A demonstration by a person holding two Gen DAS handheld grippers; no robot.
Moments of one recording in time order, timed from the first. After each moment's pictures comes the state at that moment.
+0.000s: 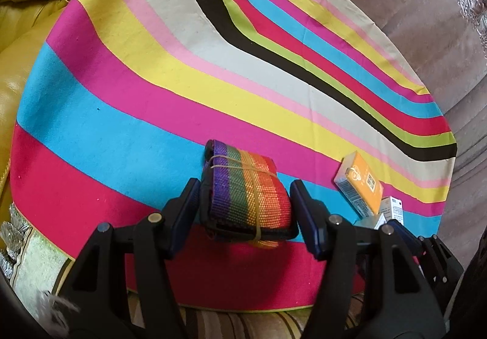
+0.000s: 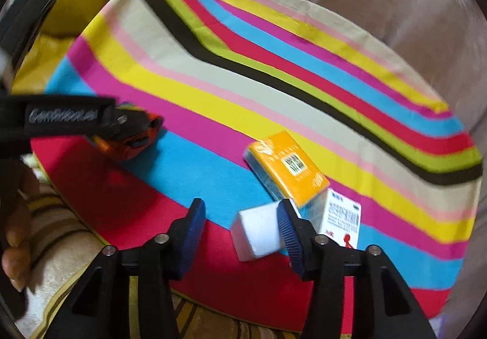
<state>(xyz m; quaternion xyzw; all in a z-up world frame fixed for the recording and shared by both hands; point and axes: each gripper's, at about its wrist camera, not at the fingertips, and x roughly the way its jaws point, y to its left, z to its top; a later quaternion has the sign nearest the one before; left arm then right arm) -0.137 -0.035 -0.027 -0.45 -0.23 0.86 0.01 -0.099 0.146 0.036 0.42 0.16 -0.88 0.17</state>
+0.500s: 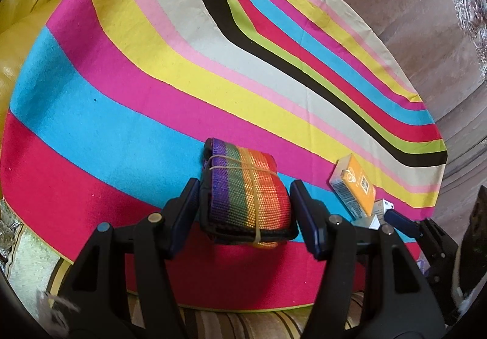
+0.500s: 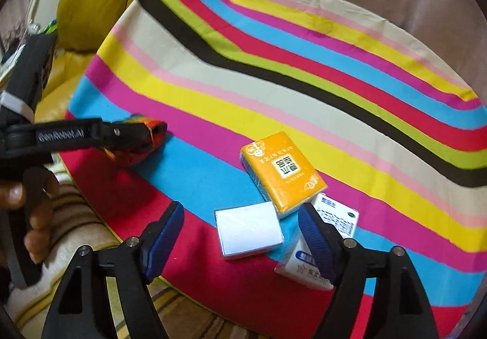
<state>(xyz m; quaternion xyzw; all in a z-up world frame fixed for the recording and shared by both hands) -0.136 -0.044 -0.033 -0.44 -0.27 0.86 0.03 -0.120 0.164 0.038 0.44 0.17 -0.84 0.25</state>
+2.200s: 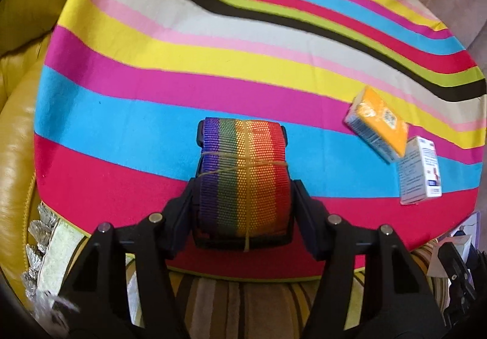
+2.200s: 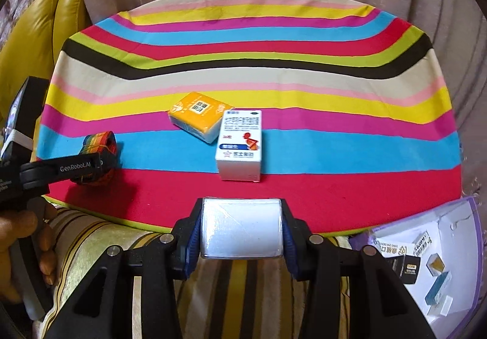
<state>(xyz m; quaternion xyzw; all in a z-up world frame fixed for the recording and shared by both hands) -0.133 0.020 -0.028 -0.51 -0.10 0.85 -0.02 -0.035 0.251 0.060 0.46 -0.01 -0.89 0.06</state>
